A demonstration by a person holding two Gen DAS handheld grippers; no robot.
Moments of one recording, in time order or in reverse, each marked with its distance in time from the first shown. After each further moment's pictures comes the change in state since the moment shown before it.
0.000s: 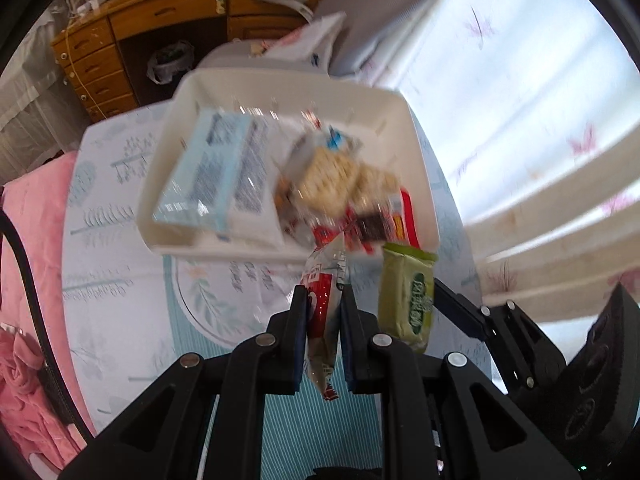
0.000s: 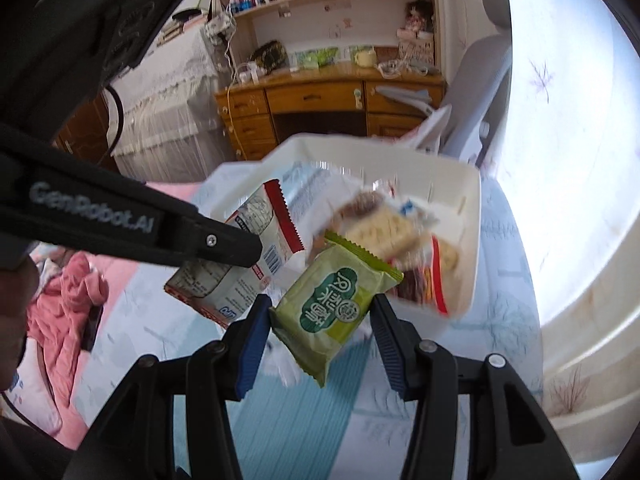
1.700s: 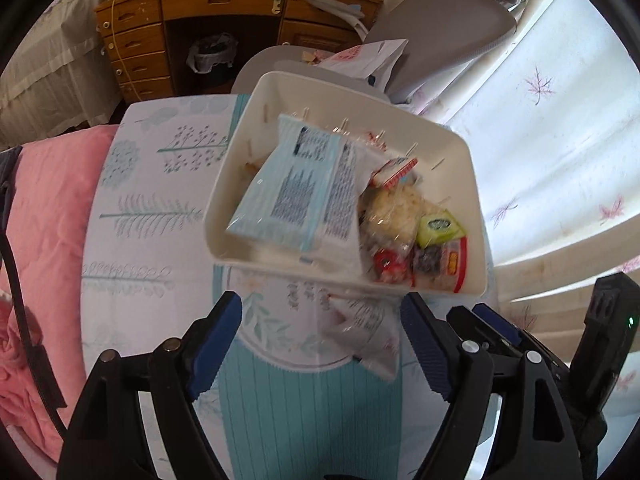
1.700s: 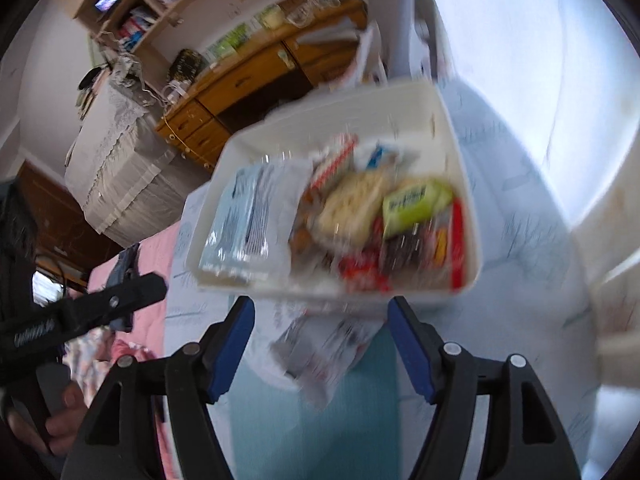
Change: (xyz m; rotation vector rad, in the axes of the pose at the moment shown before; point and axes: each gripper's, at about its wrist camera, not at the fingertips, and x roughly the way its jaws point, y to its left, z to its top) left arm -0.001 0.072 0.003 -0.142 -0.033 0.028; right arm 0.042 -0.046 0.011 0.496 0.211 0.073
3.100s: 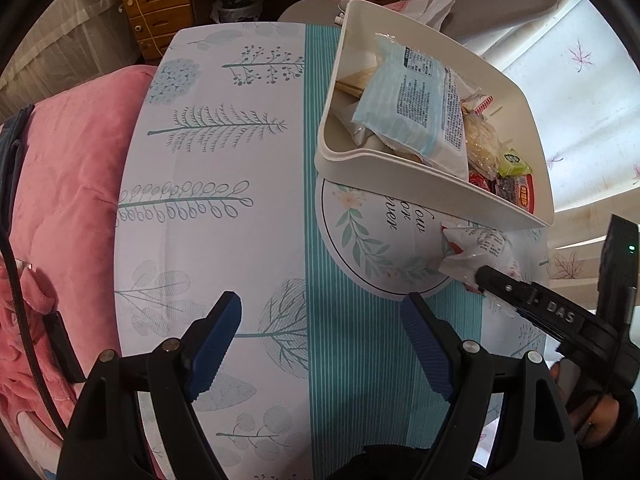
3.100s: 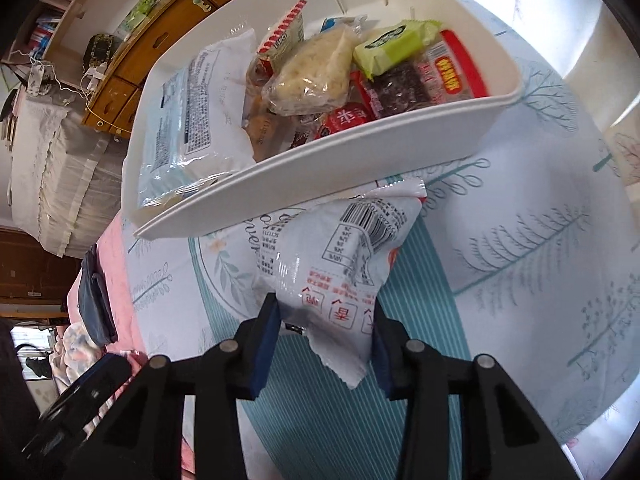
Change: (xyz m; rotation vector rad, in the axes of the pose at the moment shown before) left arm 0.023 0.093 -0.053 -0.013 0.147 0.035; right arm 0.057 0.019 -0.053 0.241 0.207 -0.164
